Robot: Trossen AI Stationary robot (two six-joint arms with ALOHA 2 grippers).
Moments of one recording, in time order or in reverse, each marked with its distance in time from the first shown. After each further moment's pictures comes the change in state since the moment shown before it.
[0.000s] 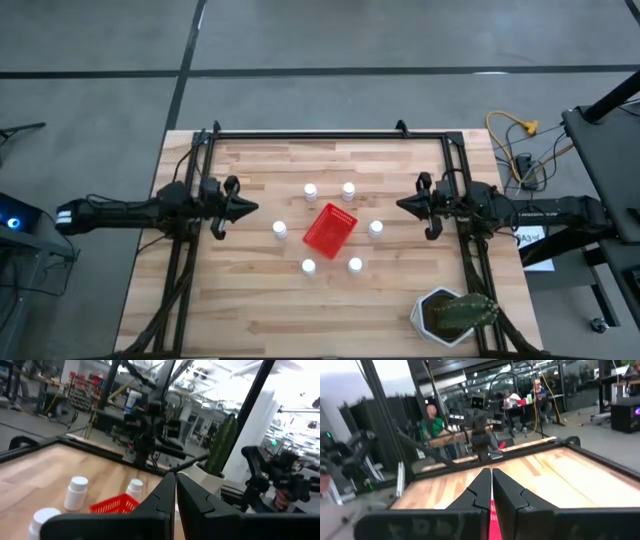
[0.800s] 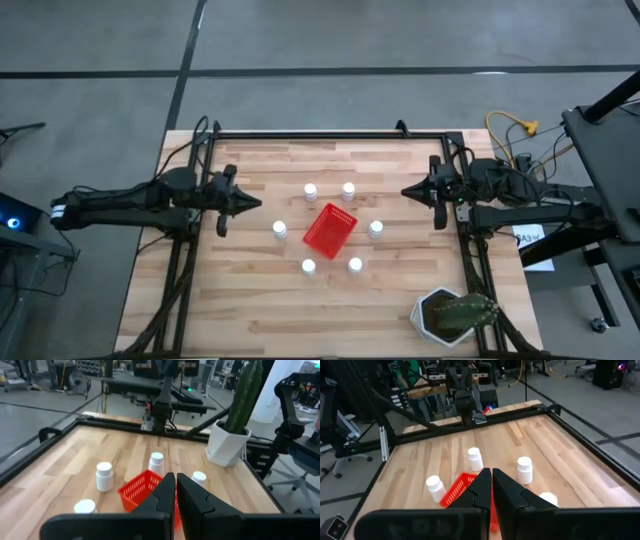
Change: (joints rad) left arm 0.000 0.081 0.379 -0.516 -0.012 0.239; right arm -0.002 0.112 0.535 -0.739 0.033 -0.054
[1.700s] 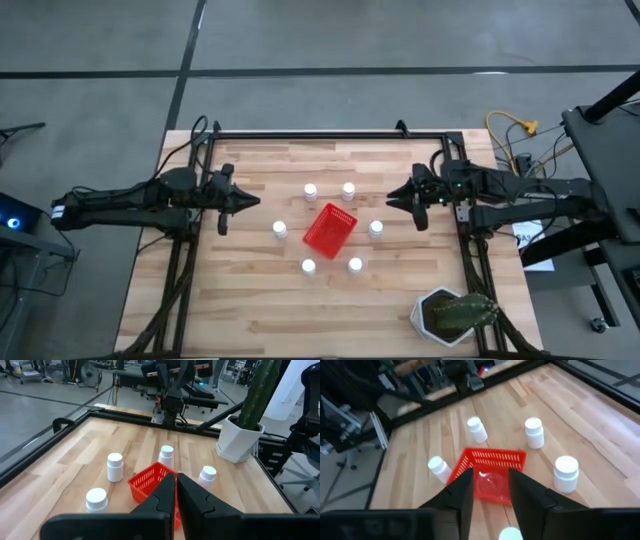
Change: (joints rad) left arm 0.001 -0.013 0.003 -0.061 -0.054 -0.011; right arm 0.001 0.224 0.041 -0.025 -0.030 0.160
